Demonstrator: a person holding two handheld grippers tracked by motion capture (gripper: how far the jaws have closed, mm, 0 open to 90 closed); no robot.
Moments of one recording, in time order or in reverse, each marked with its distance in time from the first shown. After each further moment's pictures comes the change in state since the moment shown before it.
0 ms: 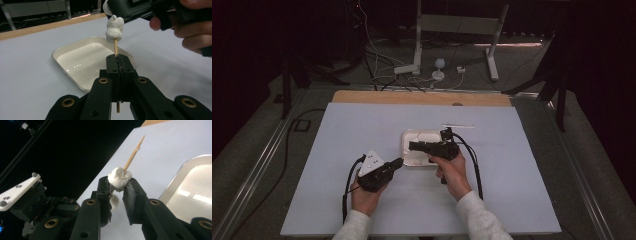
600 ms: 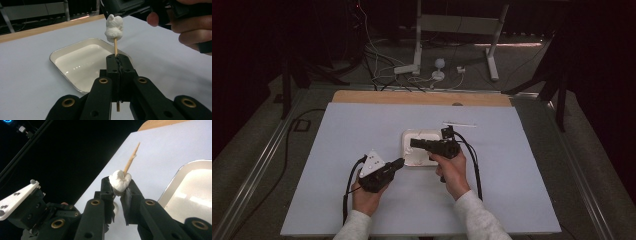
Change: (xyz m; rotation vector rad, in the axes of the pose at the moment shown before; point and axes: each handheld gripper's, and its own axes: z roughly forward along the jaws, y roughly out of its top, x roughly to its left) left arm -0.002 0.000 0.000 -0.013 -0.001 0.011; right arm 0.005 0.006 -0.004 -0.042 -0.032 -0.008
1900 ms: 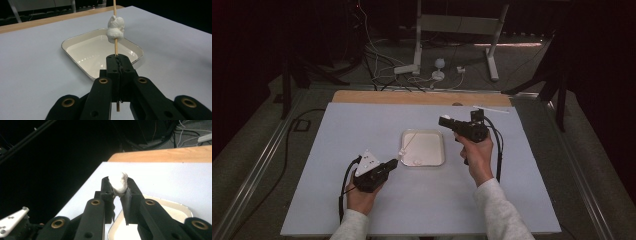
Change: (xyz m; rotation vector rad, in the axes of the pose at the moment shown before) left arm 0.013 -0.009 -0.006 0.052 0.046 -0.028; right arm -0.011 0.046 -0.064 -0.140 -0.188 -0.093
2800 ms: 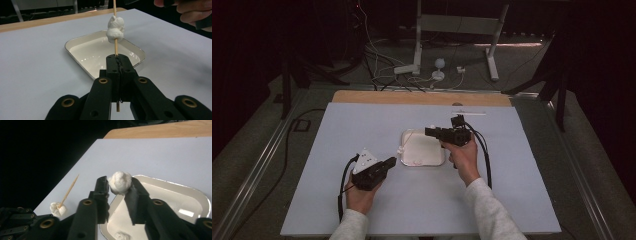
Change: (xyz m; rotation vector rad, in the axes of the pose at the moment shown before) left arm 0.004 0.001 0.000 -0.010 0.005 -0.028; right arm -0.008 -0.023 0.048 0.160 -0.025 -0.025
